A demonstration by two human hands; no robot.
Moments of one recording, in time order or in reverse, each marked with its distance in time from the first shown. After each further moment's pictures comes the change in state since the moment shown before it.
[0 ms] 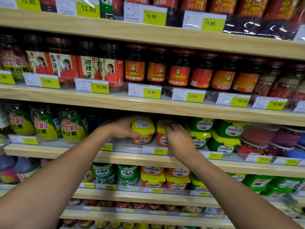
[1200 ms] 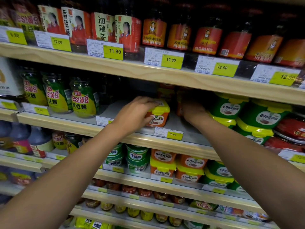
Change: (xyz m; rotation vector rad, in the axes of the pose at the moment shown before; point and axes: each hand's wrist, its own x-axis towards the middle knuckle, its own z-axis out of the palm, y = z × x) left_hand -0.032 -0.003 0.046 0.455 0.502 0.260; right_hand 0.077 0.013 0.042 0.187 -0.209 0.145
